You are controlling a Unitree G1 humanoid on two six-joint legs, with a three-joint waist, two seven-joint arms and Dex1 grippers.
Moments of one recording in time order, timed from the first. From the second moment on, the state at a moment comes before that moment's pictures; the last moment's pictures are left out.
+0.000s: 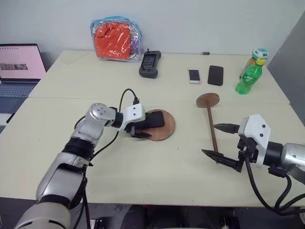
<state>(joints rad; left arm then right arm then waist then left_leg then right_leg) -0.82 0.54 -0.32 0.60 0.01 -0.01 -1.24 -0.02 -0.93 -0.27 -0.85 0.76 0.82 0.67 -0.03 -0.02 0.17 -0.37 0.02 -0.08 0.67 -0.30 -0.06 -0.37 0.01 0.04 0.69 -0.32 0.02</state>
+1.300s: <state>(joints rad) -0.76 0.77 -0.08 0.52 0.08 0.14 -0.99 -0.34 -0.96 -0.07 -0.70 0.76 0.76 0.81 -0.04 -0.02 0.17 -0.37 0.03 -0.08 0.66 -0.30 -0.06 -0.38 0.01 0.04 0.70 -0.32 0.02</state>
